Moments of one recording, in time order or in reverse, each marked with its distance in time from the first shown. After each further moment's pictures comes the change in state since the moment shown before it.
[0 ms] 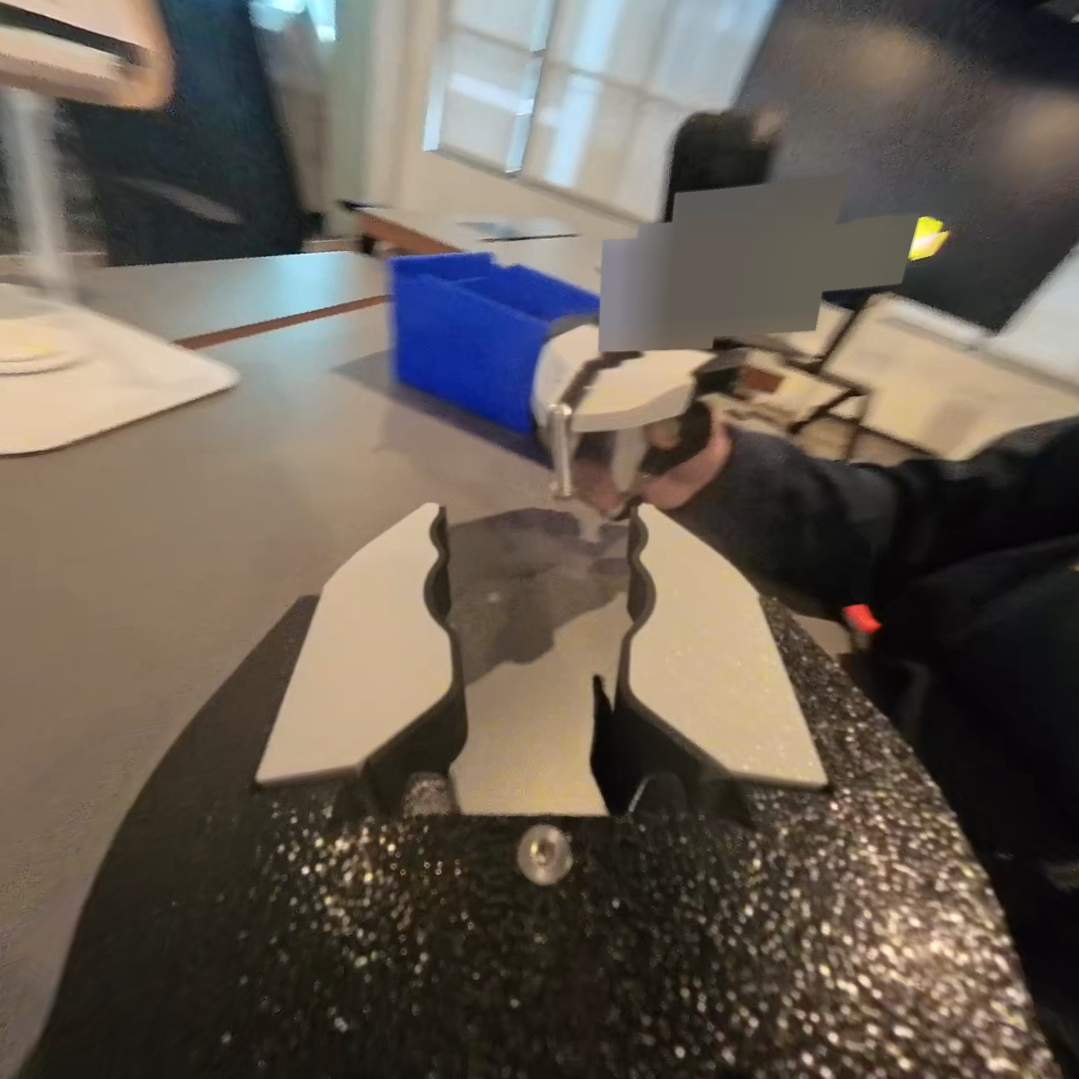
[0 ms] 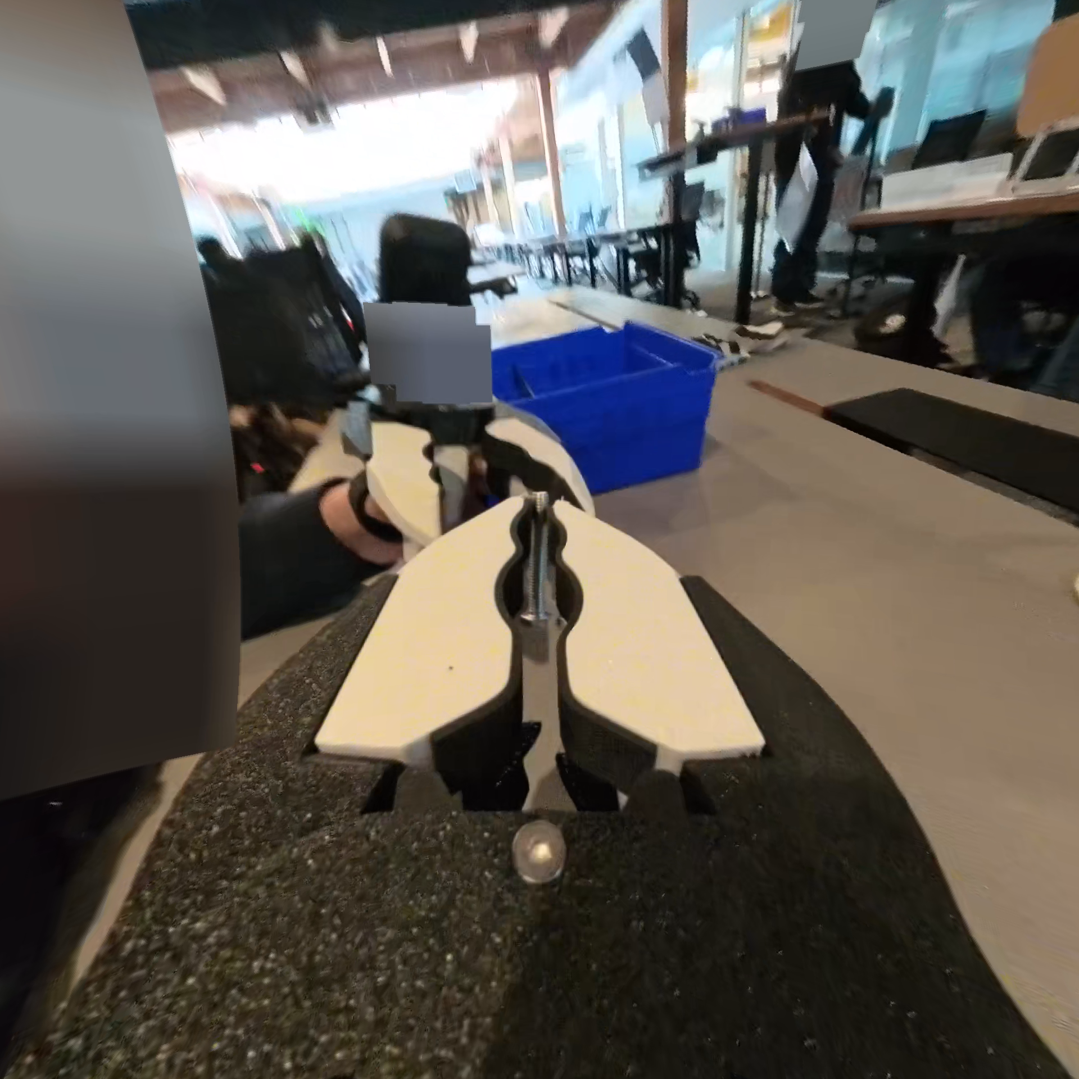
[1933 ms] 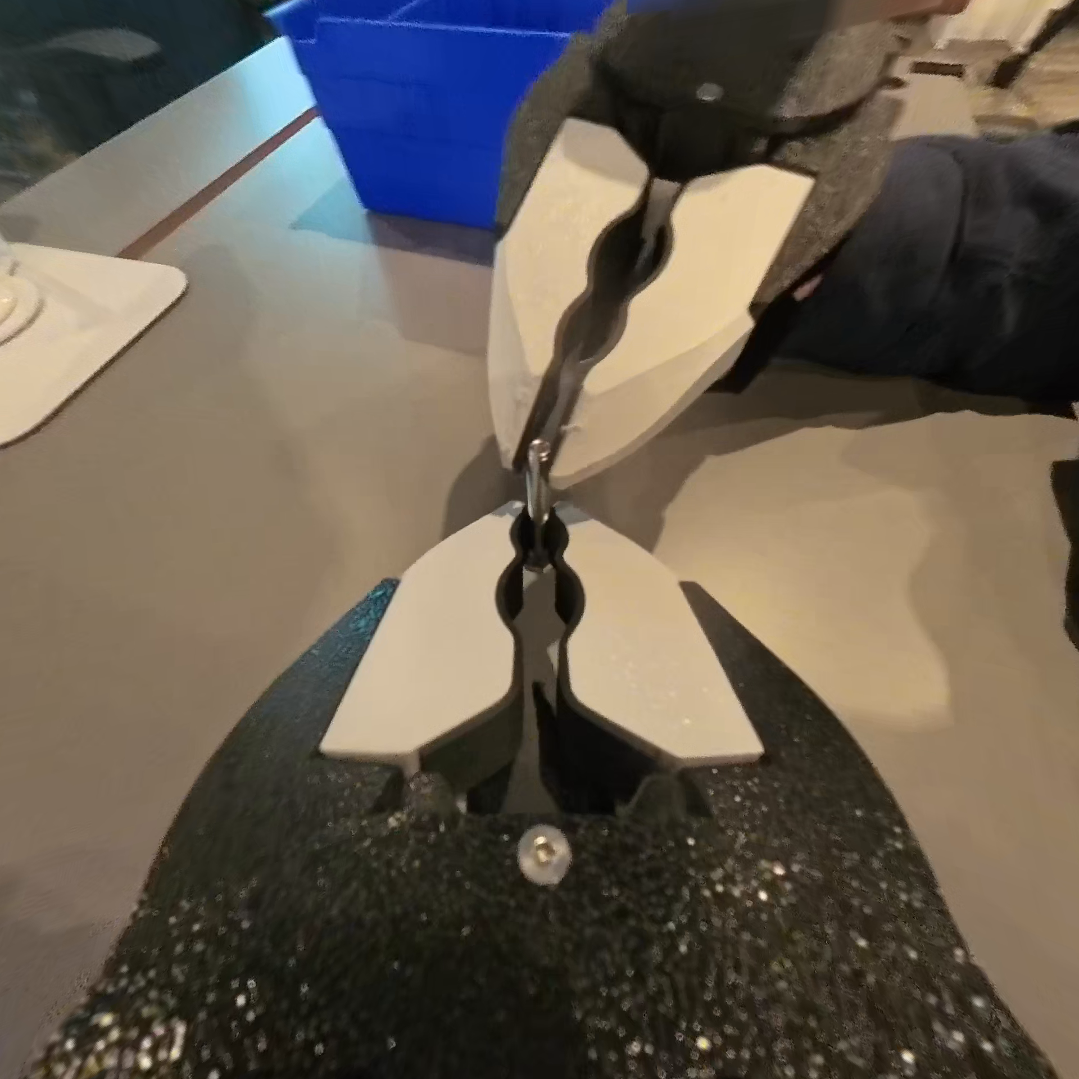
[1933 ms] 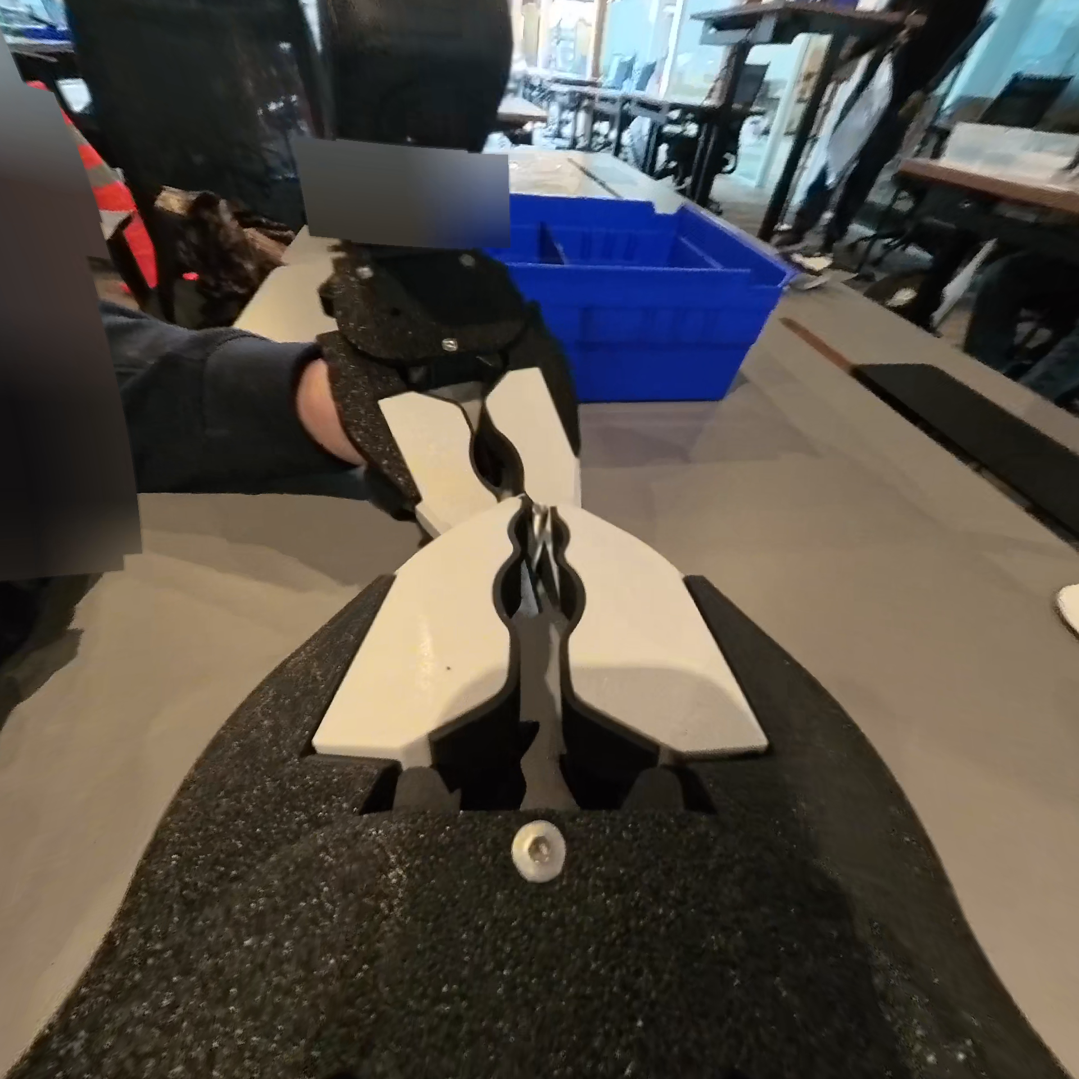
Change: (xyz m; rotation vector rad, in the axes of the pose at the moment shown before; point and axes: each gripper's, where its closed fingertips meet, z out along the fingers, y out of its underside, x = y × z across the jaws) left arm 0.004 0.063 0.026 -0.366 -0.101 0.305; right arm -0.019 0.047 0.005 -0.210 -0.006 -0.244
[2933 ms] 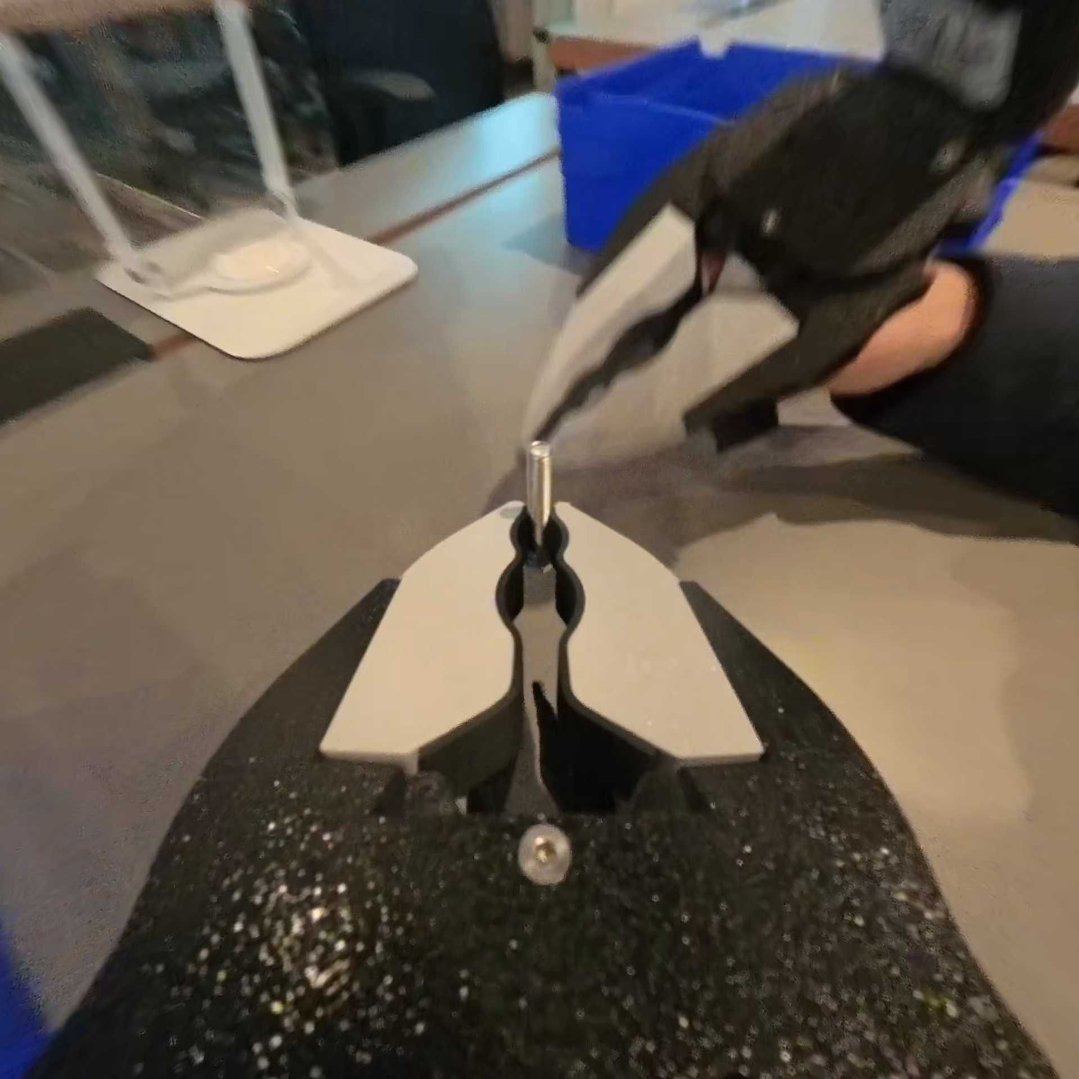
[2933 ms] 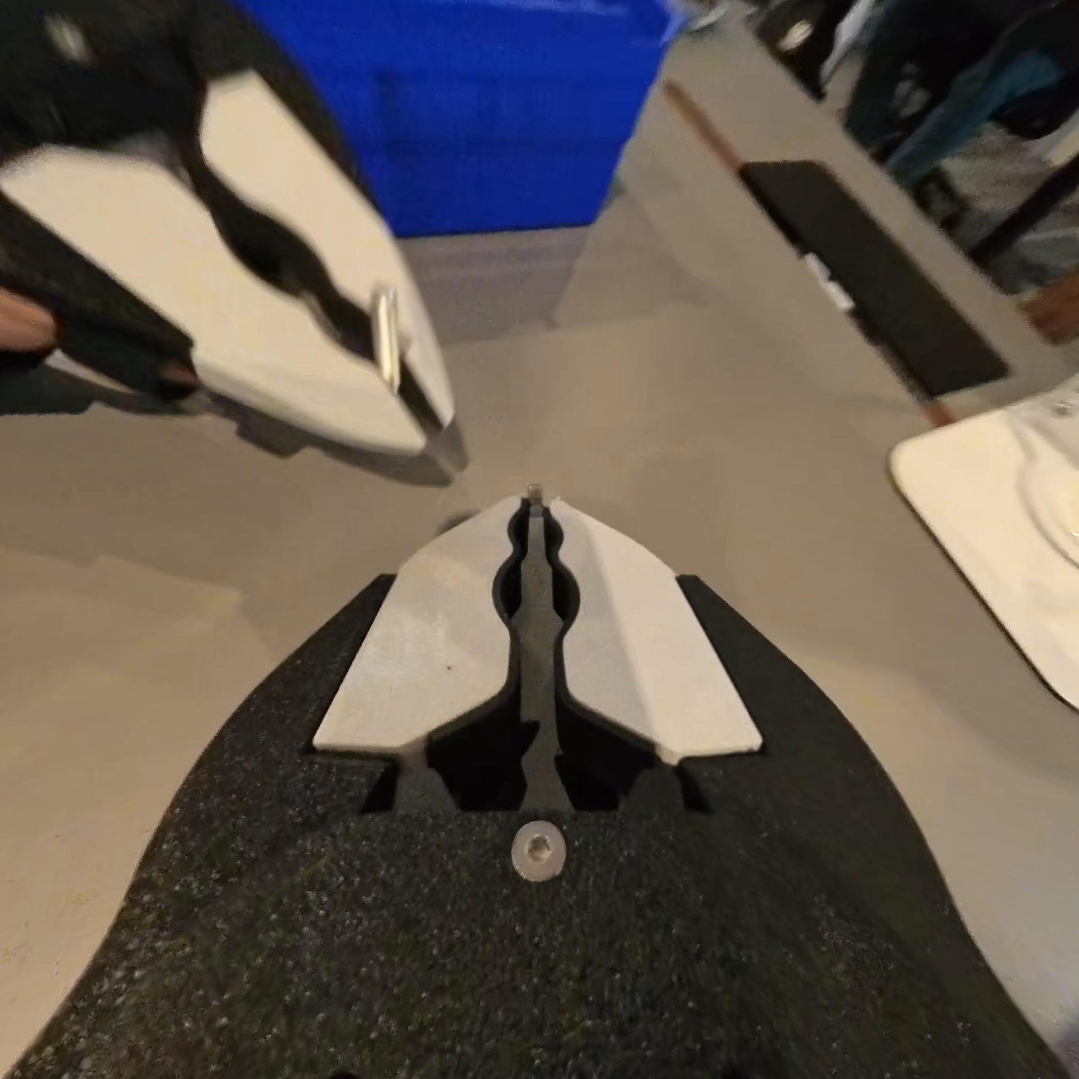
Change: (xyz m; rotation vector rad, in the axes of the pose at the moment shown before) left arm -0.047 0.001 -0.039 0.078 -0.280 -0.164; right arm 0.058 0.034 0.020 -0.370 0.262 -0.020
